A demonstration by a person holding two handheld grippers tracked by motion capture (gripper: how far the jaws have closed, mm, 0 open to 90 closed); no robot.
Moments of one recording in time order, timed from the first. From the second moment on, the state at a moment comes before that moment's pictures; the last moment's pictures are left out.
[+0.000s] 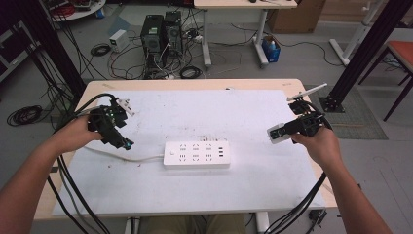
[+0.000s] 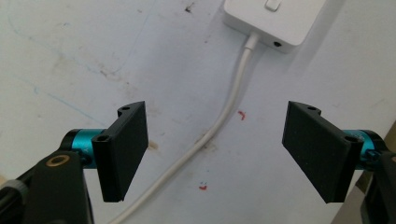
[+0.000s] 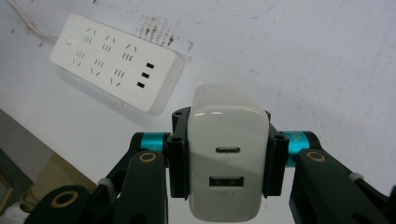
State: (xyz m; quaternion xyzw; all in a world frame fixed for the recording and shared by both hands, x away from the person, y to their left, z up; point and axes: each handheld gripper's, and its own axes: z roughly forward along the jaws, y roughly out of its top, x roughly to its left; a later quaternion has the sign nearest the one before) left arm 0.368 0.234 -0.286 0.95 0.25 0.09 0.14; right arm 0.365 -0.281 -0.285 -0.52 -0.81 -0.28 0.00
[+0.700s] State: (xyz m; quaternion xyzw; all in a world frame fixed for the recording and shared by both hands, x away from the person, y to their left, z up) left arm 0.363 0.241 -0.285 0.96 0.23 0.10 0.14; right arm 0.365 -0.269 -0.275 -0.48 -0.83 -0.28 -0.01
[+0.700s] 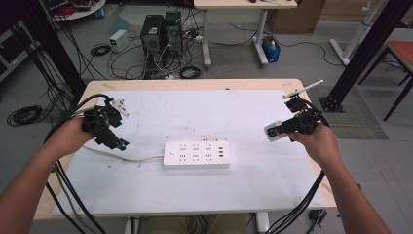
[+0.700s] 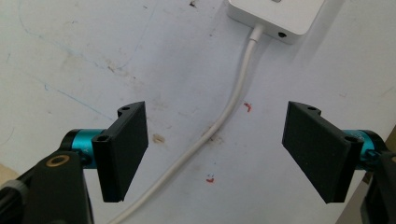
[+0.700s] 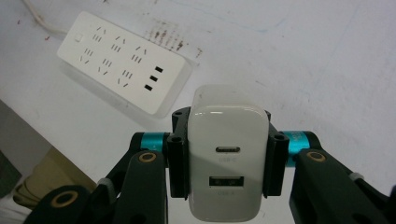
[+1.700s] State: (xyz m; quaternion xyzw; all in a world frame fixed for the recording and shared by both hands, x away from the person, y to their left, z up) left arm 0.353 0.210 -0.300 0.98 0.15 0.08 0.10; right arm 0.391 -0.111 -0.290 -0.15 -0.97 -0.16 -0.06
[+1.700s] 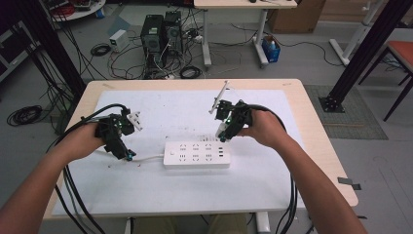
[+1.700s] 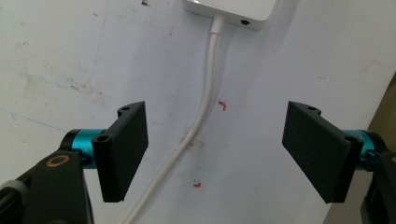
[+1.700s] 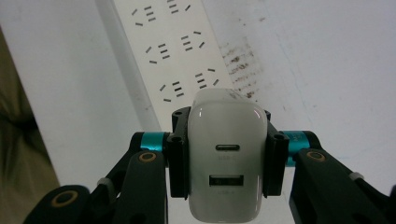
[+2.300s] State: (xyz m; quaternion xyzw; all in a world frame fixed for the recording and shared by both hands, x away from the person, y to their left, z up) left arm 0.357 0.213 -0.306 0.98 0.16 0.07 0.09; right arm 0.406 -0.060 -0.345 -0.05 -0.99 -0.09 -0.05
